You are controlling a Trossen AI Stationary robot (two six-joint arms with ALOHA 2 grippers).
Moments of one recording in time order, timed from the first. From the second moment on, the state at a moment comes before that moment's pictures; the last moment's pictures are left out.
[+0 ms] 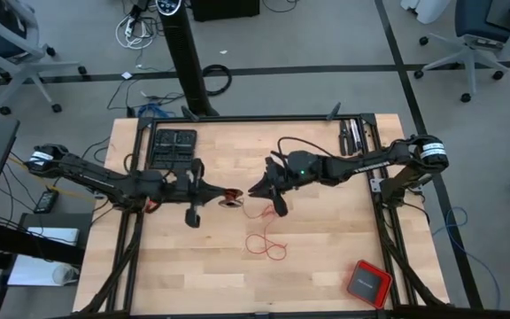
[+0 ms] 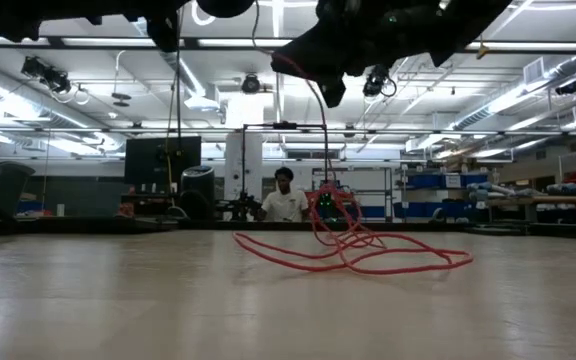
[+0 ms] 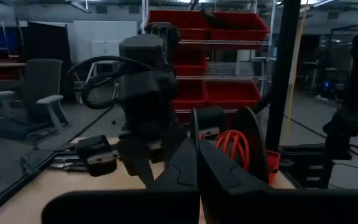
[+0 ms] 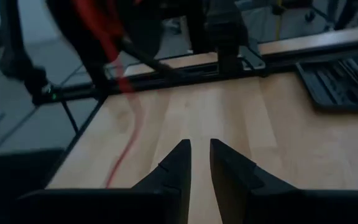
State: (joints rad) left arm -0.22 0.99 0.43 0.70 -0.21 -0.01; right arm -0.02 1.57 0.92 0.38 -0.21 0.18
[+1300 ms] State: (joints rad) left arm 0.06 0.96 0.50 0.43 -0.16 0.04; right arm -0.19 1.55 1.12 0.21 -0.27 0.07
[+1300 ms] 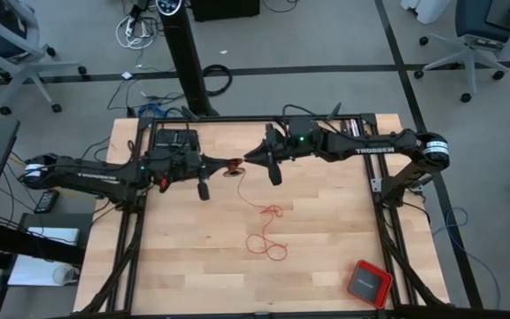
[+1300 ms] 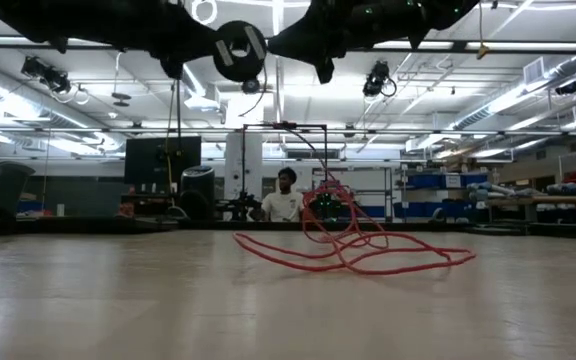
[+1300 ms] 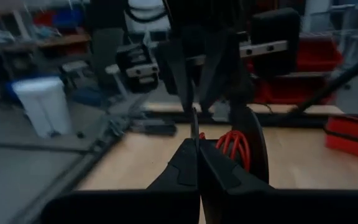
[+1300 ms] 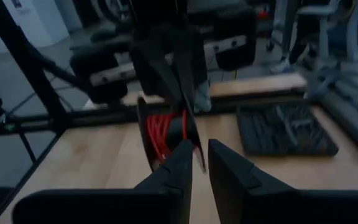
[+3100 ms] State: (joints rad) left arm -0.10 0.95 0.59 0.25 -0.29 -0.02; right arm 0.02 1.55 1.23 -0.03 -0.13 0.09
